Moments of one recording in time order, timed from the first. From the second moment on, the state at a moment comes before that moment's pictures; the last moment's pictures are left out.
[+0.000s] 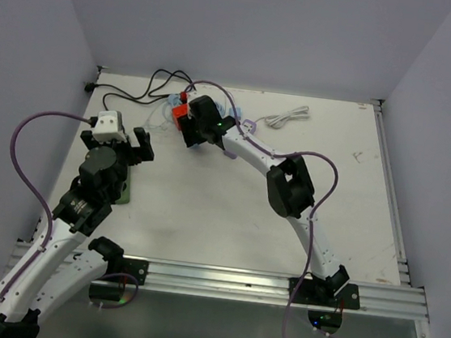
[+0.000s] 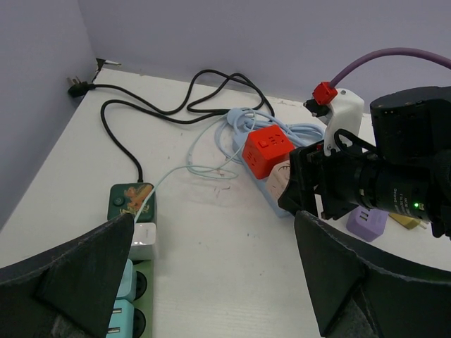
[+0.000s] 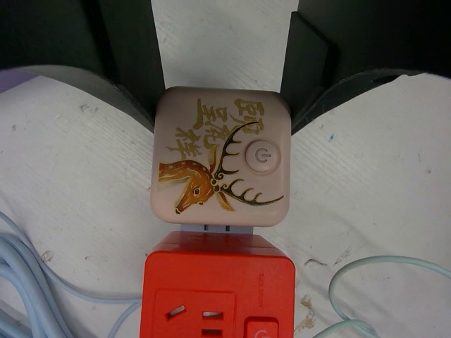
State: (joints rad) left arm -0.43 0.63 0.72 -0.23 -0.54 -0.21; right arm 0.78 2.45 2.17 -0.44 0.09 0.13
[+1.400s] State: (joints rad) left arm -0.46 0.85 0.72 -0.18 -0.07 -0.16; right arm 0.94 1.46 0.75 0.09 0.04 0.08
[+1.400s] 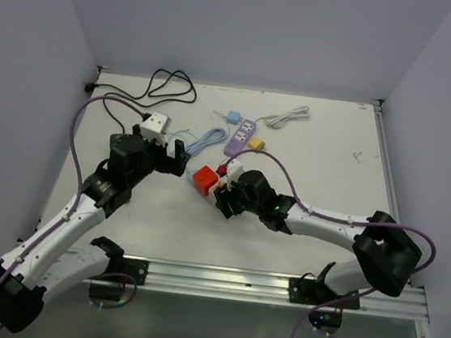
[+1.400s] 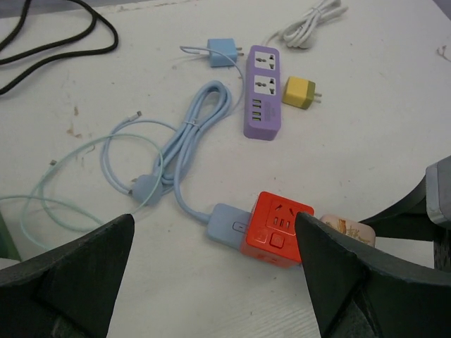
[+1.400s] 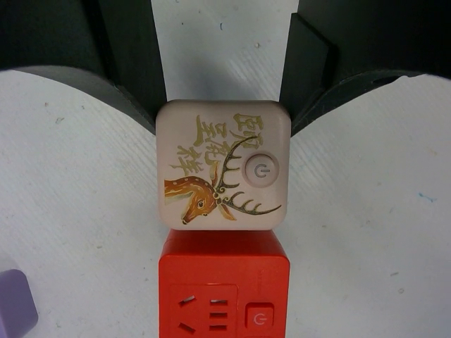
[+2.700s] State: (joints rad) left arm -0.61 1.23 0.34 0.57 -0.02 -0.34; right arm 0.94 1.41 0.63 0.20 0.01 0.07
